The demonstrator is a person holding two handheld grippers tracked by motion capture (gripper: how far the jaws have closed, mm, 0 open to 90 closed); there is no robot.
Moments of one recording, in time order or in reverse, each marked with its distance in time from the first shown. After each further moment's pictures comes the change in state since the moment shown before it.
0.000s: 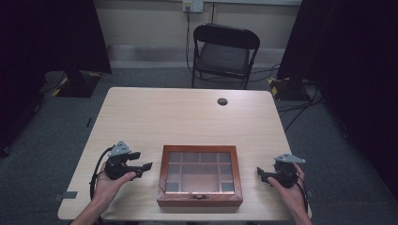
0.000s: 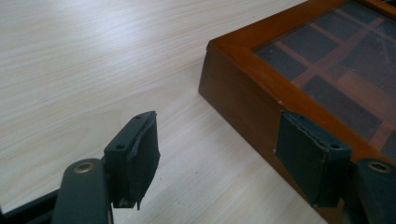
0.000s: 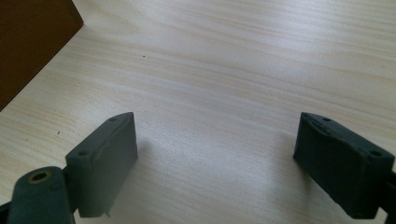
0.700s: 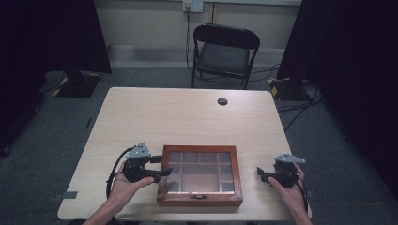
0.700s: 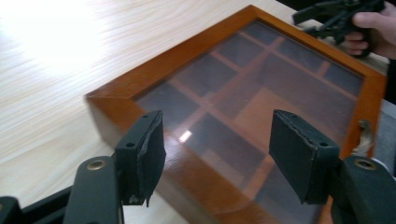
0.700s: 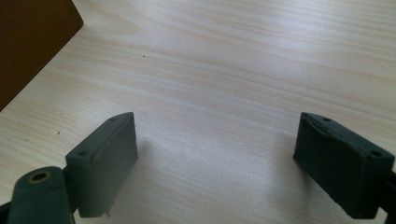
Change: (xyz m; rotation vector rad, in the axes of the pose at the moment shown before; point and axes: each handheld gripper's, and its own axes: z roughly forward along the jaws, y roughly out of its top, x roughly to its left) left arm -0.054 0.028 0.014 -0.001 -0.195 0.079; right arm 0.000 0.000 0.000 0.000 0.000 0.000
